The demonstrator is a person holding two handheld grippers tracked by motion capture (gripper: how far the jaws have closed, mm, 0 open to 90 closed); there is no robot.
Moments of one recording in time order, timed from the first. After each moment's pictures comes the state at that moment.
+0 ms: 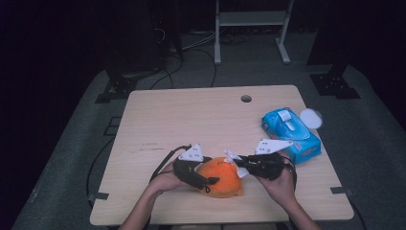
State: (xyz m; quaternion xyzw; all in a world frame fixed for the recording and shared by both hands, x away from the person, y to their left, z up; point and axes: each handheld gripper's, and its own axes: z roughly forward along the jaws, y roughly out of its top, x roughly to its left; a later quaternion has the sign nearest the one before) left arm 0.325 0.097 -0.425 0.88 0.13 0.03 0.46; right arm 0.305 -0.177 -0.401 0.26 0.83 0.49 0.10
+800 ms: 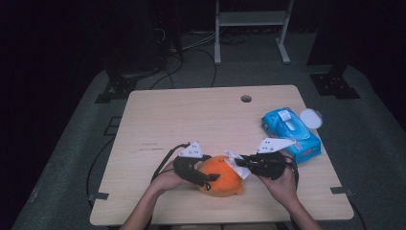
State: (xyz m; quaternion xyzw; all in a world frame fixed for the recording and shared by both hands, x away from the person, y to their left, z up) left arm 0.331 0.097 -0.429 0.87 0.17 0.03 0.46; right arm 0.306 -0.183 -0.399 0.26 0.82 0.50 0.09
